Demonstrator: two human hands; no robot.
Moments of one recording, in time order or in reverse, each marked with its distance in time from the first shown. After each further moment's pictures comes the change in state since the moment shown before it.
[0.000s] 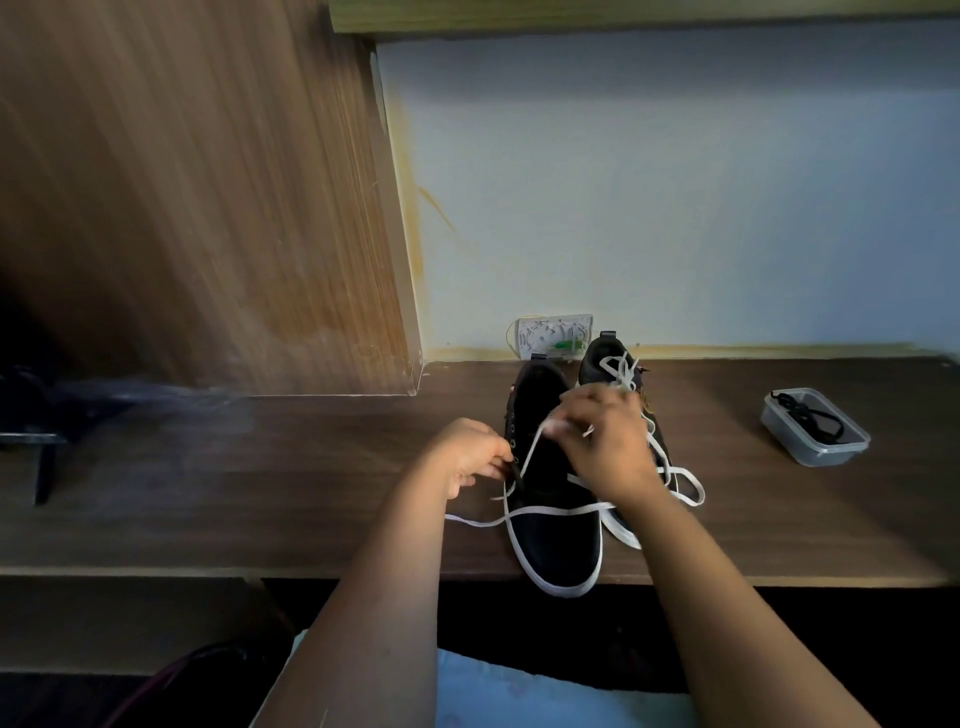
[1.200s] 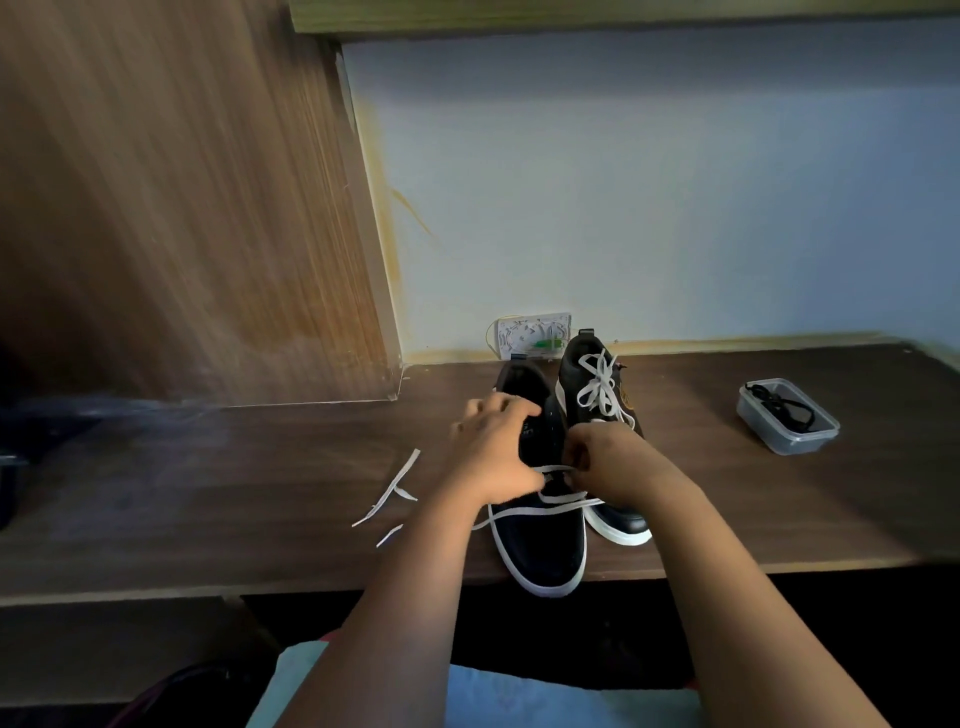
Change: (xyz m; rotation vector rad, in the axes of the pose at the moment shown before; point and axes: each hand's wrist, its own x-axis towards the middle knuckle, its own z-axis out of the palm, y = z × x) left_hand -0.007 0.008 0.028 0.833 0.184 0.593; right_hand 0.001 0.006 -0.033 -0.251 -0.542 0.230
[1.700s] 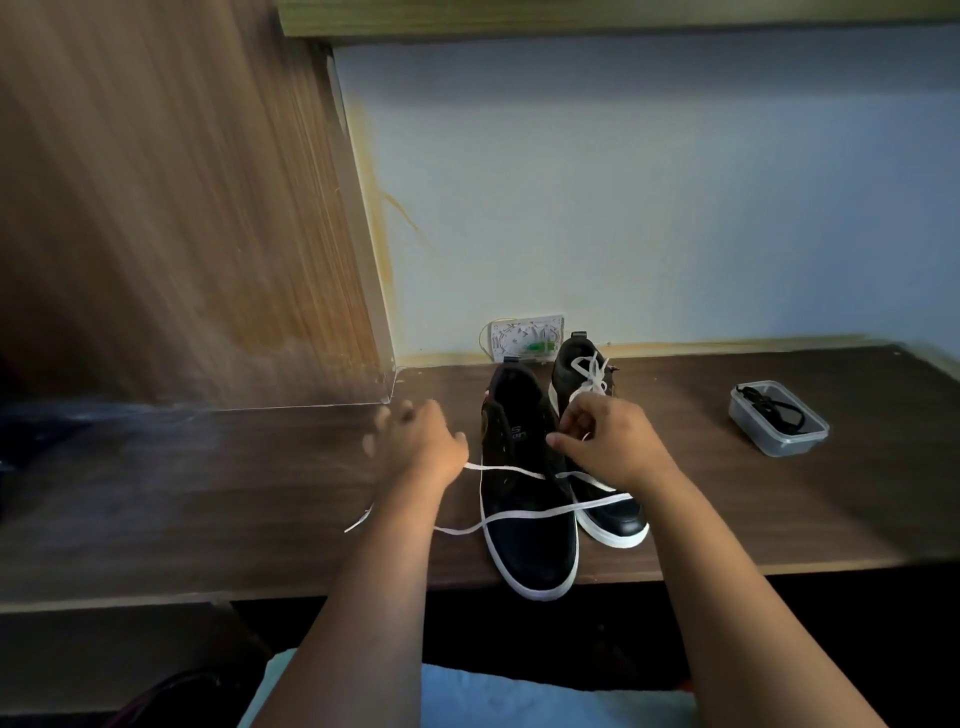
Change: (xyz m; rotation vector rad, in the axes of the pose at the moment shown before) left_hand -0.002 -0.033 -0.015 0.139 0.224 -0.485; right_hand 0.003 0.002 -0.008 0.253 0.298 0.013
